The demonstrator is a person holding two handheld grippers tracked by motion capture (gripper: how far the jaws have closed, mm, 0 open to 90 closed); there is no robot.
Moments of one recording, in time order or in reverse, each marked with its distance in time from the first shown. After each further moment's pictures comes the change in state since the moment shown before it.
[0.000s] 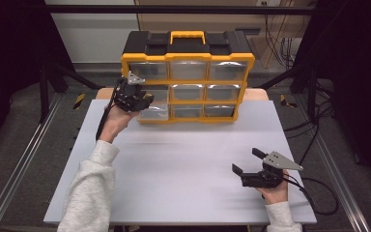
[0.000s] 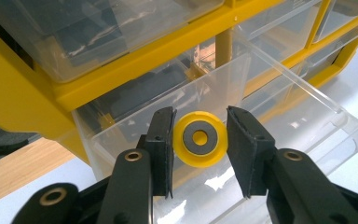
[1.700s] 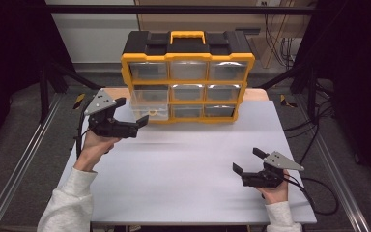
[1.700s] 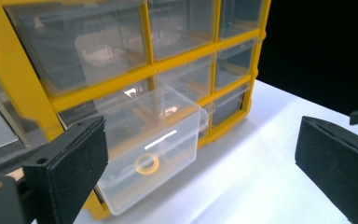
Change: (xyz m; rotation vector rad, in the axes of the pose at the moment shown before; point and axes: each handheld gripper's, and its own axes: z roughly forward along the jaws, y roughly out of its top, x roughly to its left) left arm -0.020 -0.050 -0.096 -0.325 -0.193 -0.035; right arm 0.000 0.001 -0.001 -0.019 -0.008 0.011
